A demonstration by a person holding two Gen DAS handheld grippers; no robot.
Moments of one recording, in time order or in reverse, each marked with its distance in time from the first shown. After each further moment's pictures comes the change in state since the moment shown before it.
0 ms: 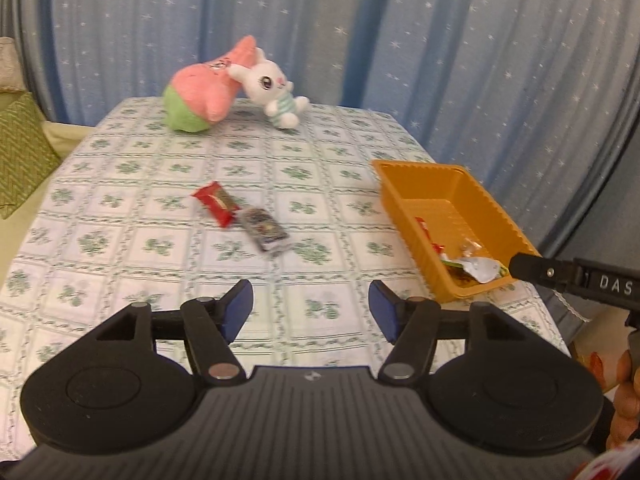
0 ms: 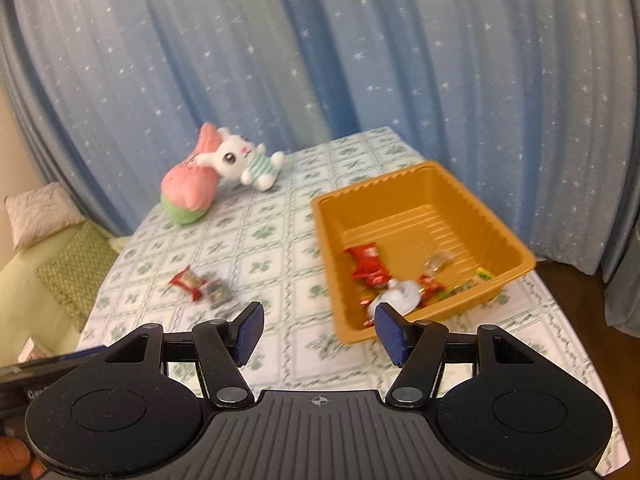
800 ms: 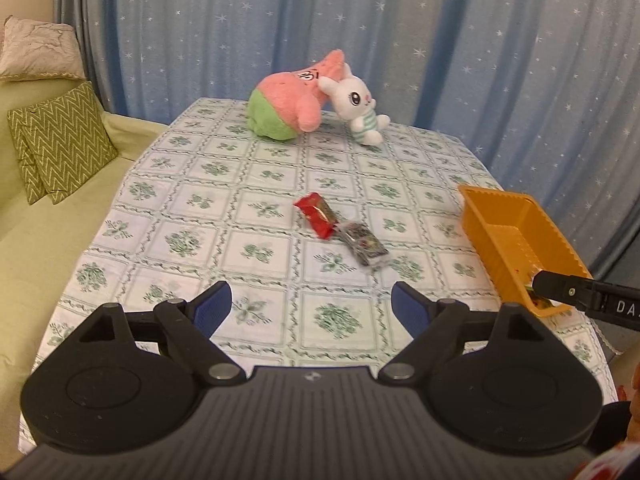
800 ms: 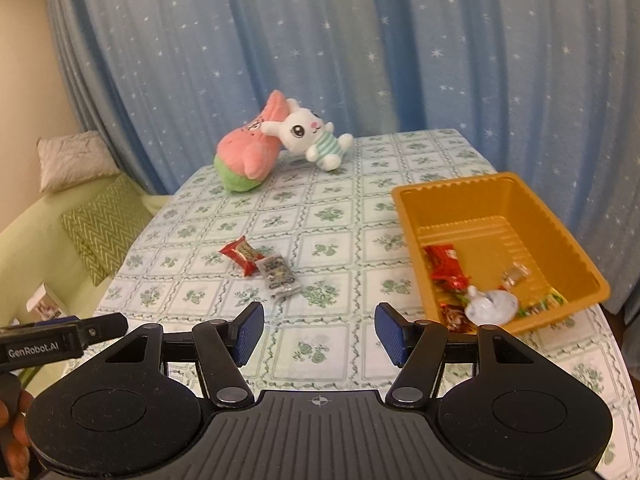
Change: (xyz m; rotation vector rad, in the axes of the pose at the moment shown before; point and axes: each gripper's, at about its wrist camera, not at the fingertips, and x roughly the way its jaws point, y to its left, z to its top) left arm -0.014 0.084 0.005 -0.084 -0.033 0.125; right arm 0.039 0.070 -0.006 -0.166 0.036 0.069
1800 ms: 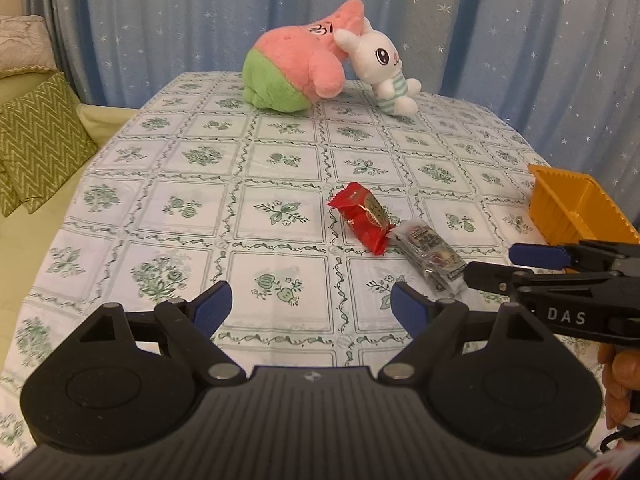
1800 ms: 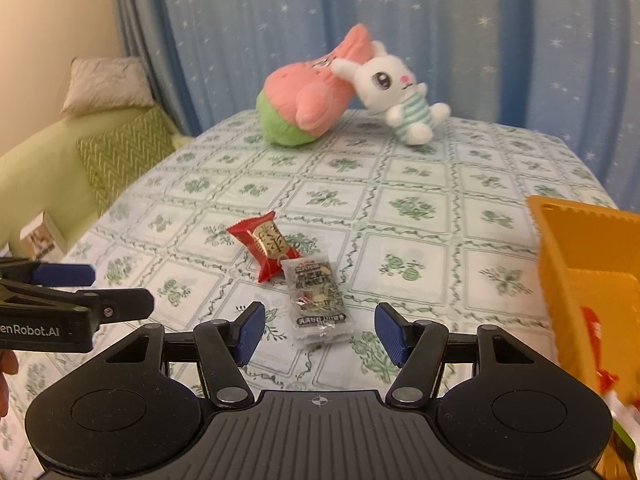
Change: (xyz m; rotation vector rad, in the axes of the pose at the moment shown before) left arm 0.153 0.038 0.019 0.062 0.066 -0.017; right arm 0.198 0.026 0.008 -0.231 0.091 0.106
